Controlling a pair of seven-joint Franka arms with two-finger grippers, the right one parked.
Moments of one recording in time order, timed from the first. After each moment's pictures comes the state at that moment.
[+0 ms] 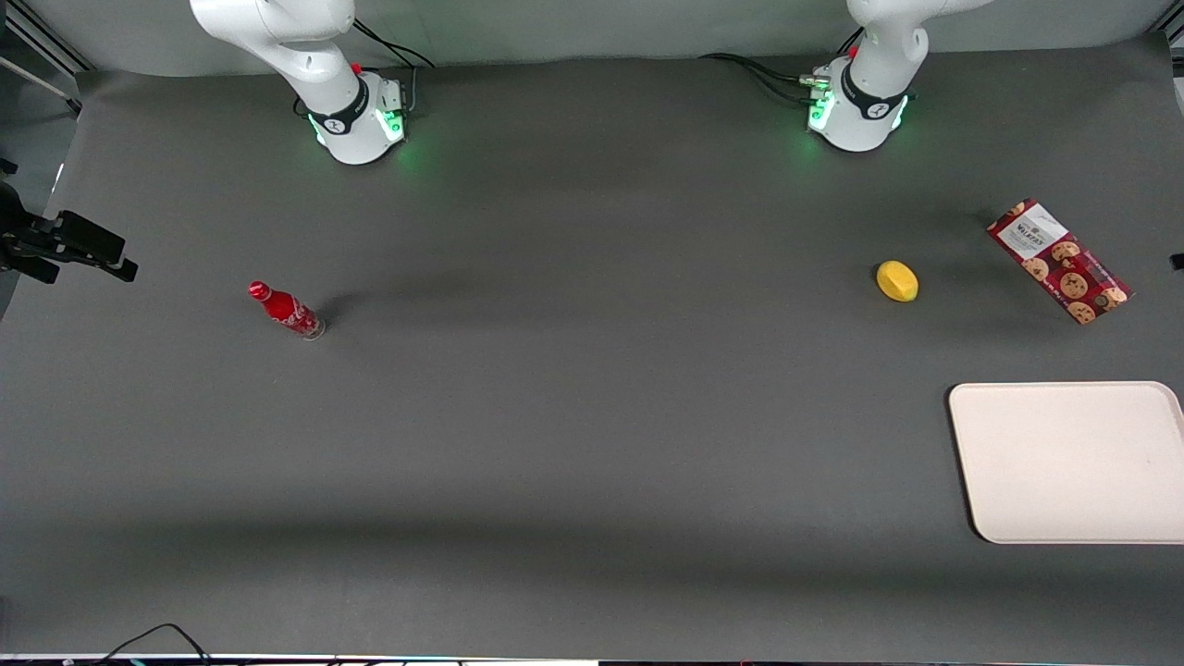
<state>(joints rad) 0.21 0.20 0.28 -1.76 0.18 1.71 0.18</state>
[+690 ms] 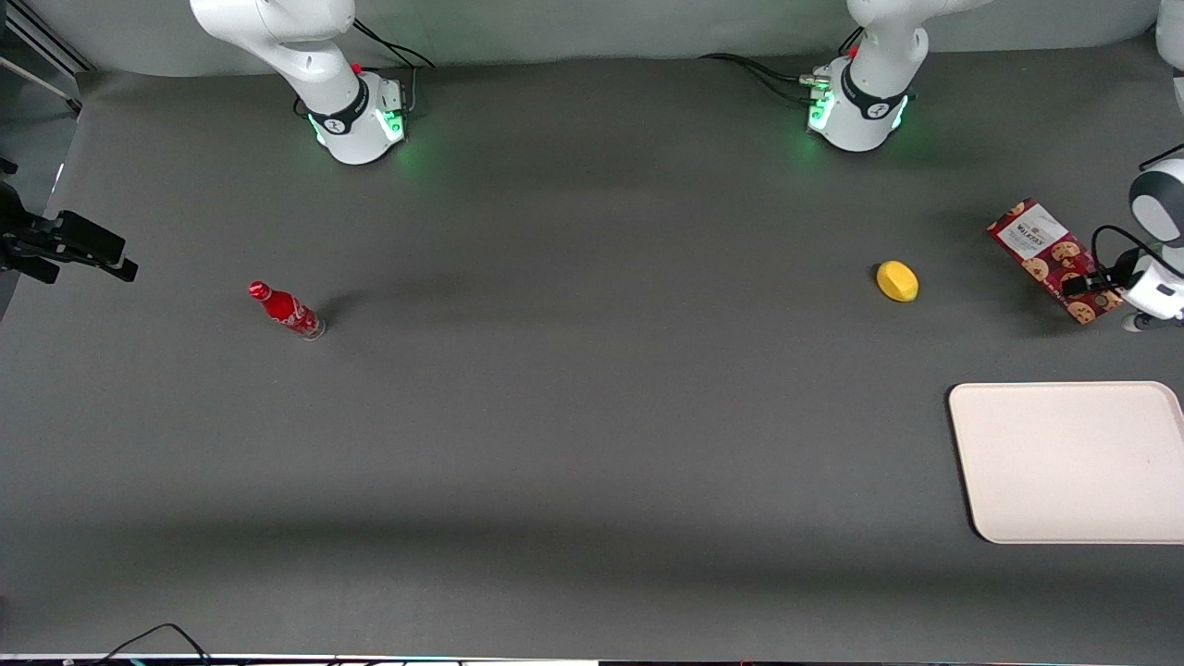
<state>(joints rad) 0.22 0.38 0.41 -2.21 0.11 2.45 0.38</state>
